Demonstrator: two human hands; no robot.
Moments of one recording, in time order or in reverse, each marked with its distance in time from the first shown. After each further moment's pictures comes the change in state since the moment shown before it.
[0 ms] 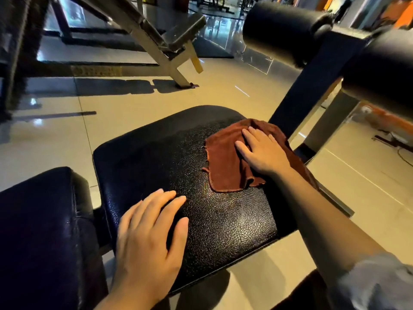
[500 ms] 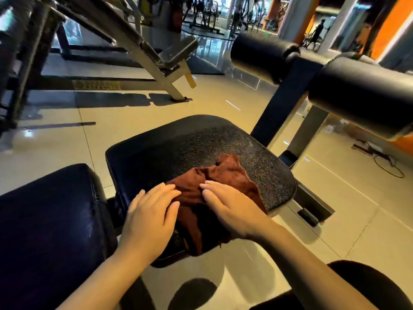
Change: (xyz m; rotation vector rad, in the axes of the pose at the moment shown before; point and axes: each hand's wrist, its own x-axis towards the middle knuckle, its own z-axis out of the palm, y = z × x) left_hand -0.002 -0.015 -0.014 -0.070 -0.163 -0.053; right_hand -0.163 -0.096 -0.009 0.332 -0.117 -0.238
